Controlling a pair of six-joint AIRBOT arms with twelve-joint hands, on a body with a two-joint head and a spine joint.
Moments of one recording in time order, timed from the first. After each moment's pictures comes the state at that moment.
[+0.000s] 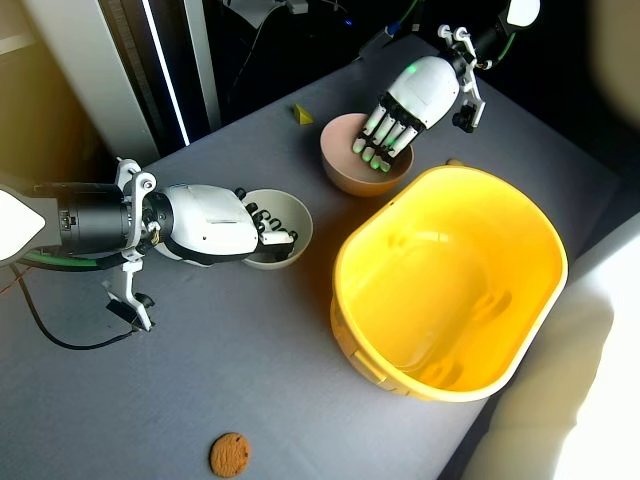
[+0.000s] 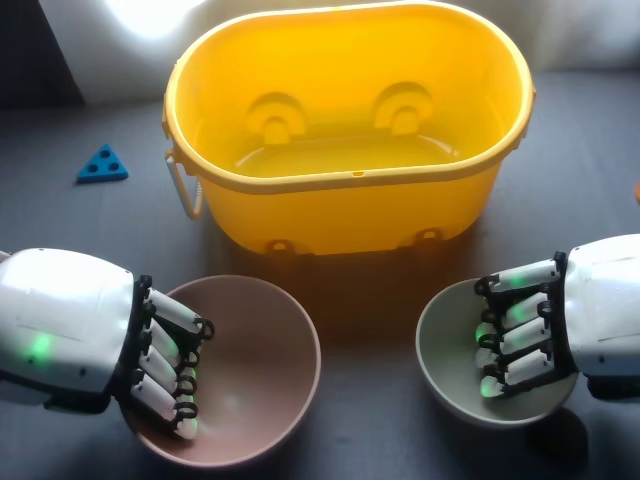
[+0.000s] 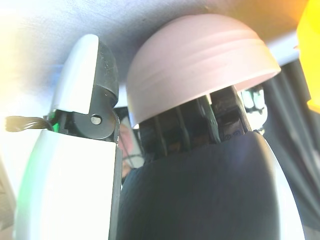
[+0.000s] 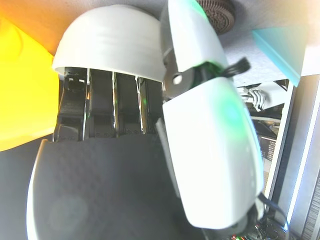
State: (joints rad) left arm 0.50 -1.01 1.44 1.44 -1.18 0.08; right arm -0.49 -0.93 1.11 -1.15 0.68 -0.33
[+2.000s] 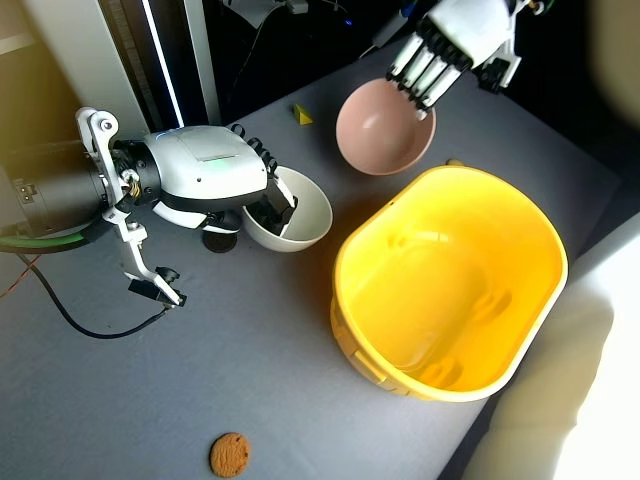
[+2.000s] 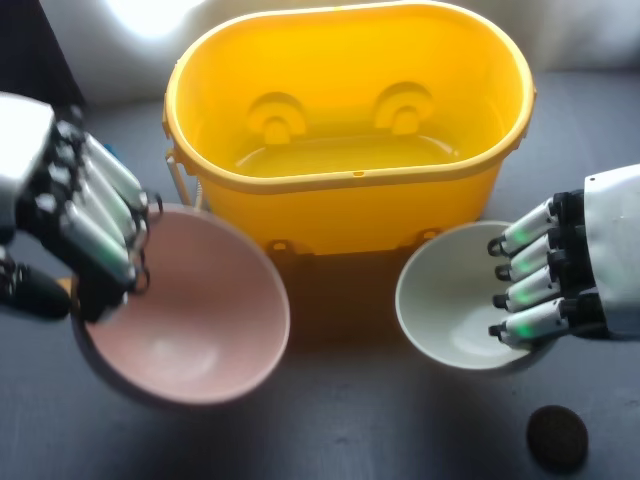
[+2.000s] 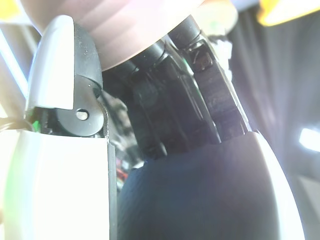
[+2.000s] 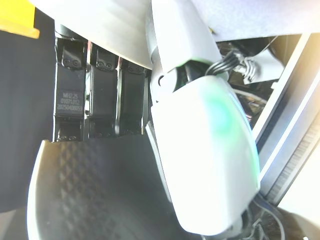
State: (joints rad) left arm 0.23 -0.87 1.47 1.32 -1.43 -0.25; right arm -0.36 -0.86 1.11 -1.15 0.98 -0.48
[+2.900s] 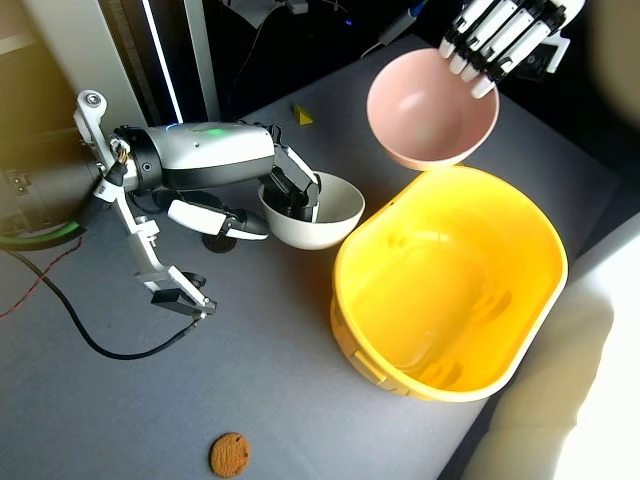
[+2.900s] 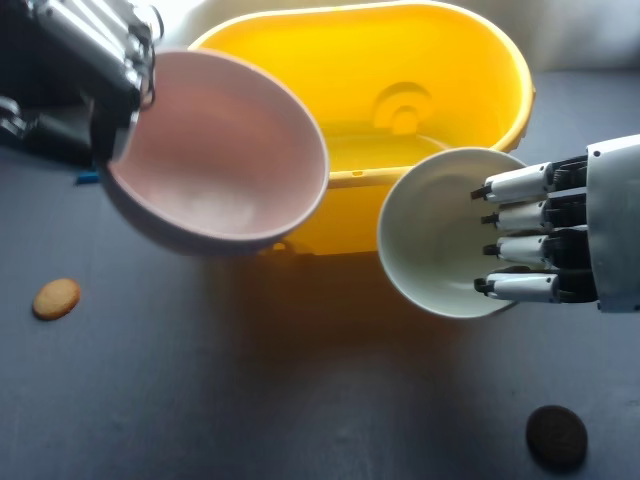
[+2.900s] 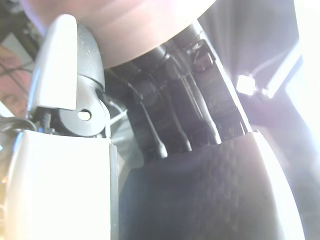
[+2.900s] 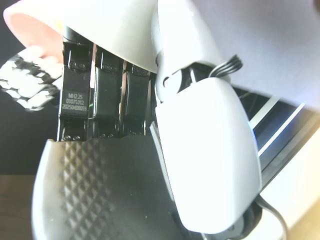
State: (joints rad) left arm 0.04 -0.96 1.64 1.20 -1.45 -0.40; right arm -0.32 -0.85 1.10 -1.13 0.99 -0.88
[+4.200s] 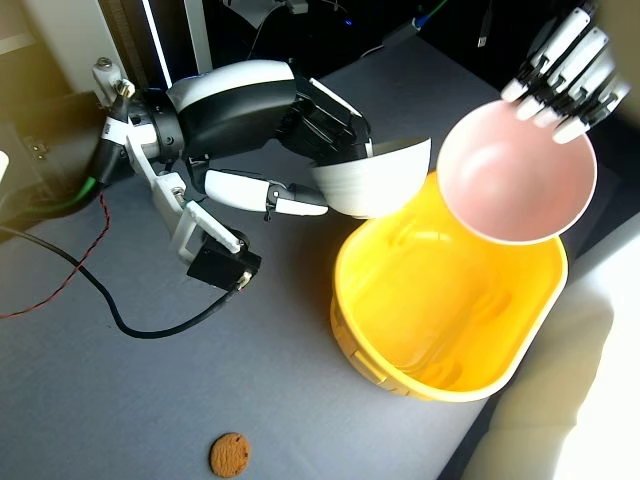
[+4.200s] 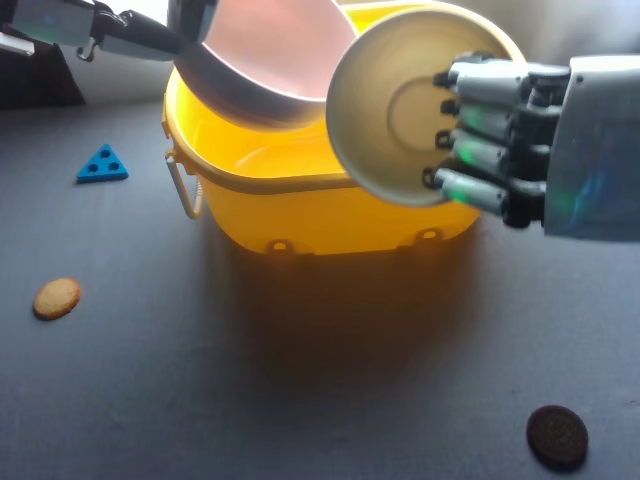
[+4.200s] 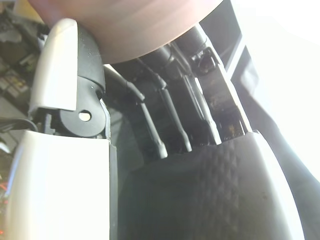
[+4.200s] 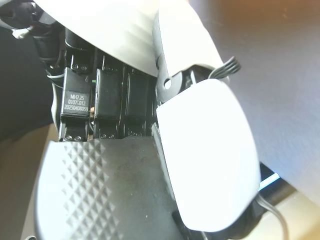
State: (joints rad) left arm -0.04 -1.19 1.89 1.15 -1.33 -0.37; right arm -0.25 -0.89 1.09 -0.93 0.95 -1.37
